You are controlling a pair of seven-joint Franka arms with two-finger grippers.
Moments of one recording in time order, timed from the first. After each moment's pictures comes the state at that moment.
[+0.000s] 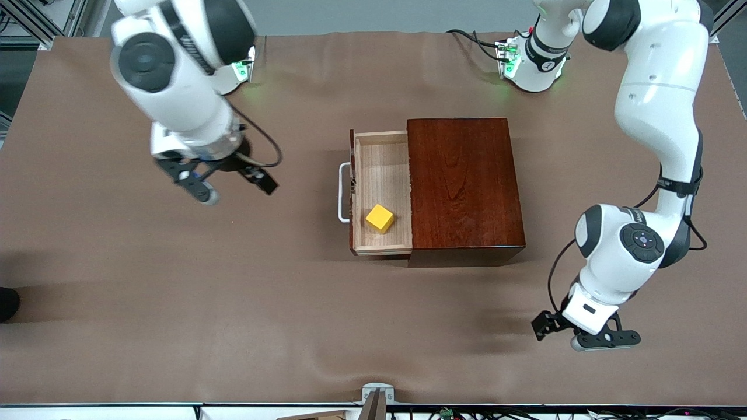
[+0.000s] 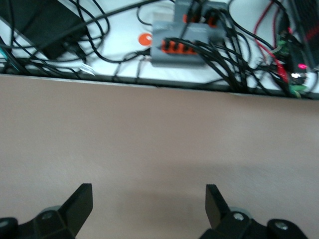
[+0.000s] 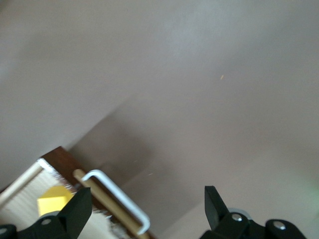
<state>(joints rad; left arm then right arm) 0.01 0.87 -0.17 -1.31 0.23 2.64 -0.28 0.54 0.21 -0.03 -1.55 0.05 1.76 1.27</state>
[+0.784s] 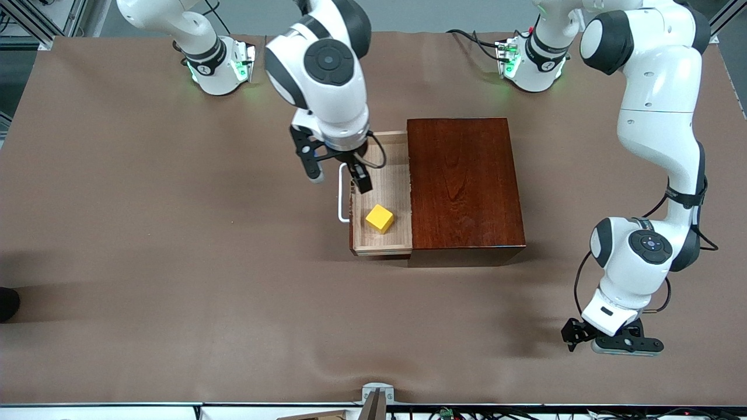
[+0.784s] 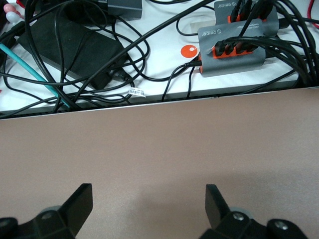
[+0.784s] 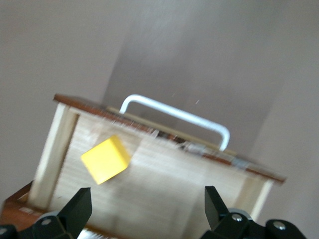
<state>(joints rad) 0.00 0.92 -0.05 -1.30 0.23 2.77 -0.11 0.80 0.48 -0.03 -1.35 0.05 1.88 1.99</state>
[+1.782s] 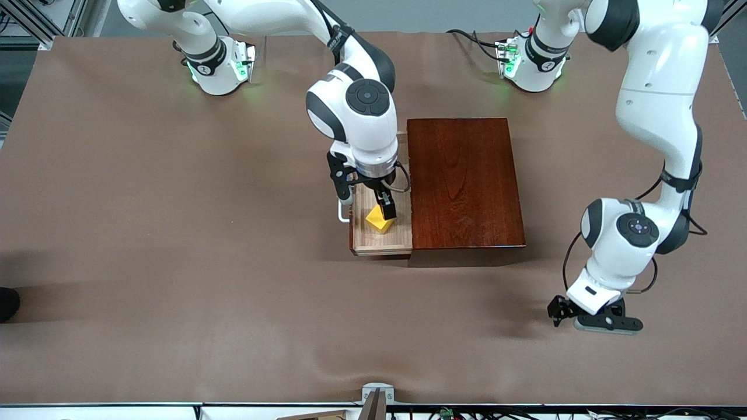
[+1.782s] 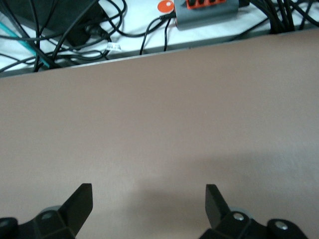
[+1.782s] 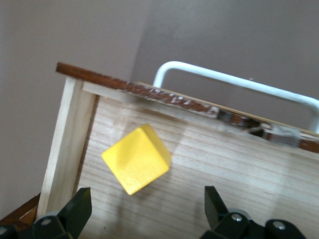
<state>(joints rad) -0.03 0.73 -0.05 -1.60 0.23 2.77 -0.11 0.83 0.65 -0.04 -1.31 -0.03 2.11 2.06</state>
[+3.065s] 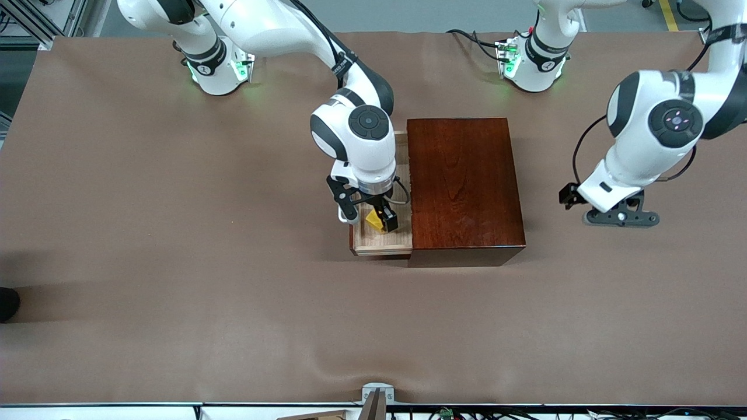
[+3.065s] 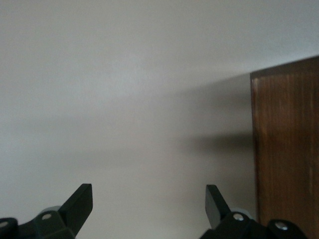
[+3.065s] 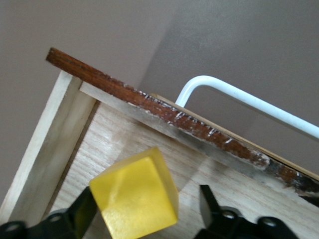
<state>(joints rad) -0.03 0.06 -0.12 -2.04 0.16 2.05 -0.12 0.82 0.72 -0.05 -1.33 -0.04 2.17 1.89</state>
